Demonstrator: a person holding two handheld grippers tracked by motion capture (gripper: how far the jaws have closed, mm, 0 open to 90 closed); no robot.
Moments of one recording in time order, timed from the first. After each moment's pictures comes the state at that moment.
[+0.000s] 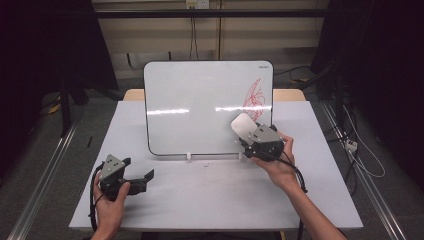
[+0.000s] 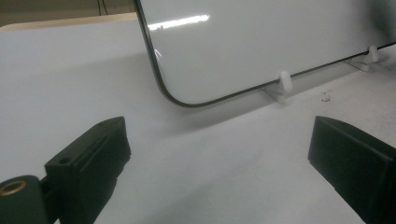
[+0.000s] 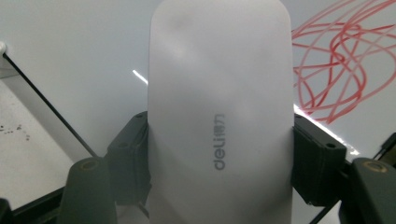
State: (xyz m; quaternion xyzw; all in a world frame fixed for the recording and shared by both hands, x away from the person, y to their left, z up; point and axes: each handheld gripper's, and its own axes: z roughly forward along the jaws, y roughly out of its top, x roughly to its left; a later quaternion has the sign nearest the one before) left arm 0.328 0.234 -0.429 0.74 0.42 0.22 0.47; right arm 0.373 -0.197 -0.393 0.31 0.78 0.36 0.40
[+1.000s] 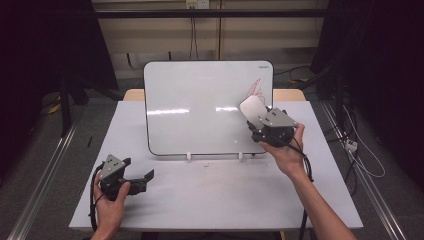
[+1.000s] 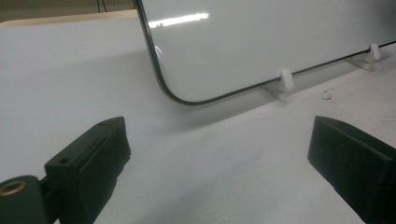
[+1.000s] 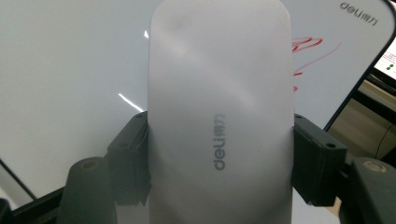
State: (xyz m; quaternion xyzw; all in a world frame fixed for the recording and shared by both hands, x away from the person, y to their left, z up) left arm 0.329 0.234 -0.430 0.74 0.42 0.22 0.47; right arm 0.389 -0.217 -0.354 0.33 0.75 0.38 0.43
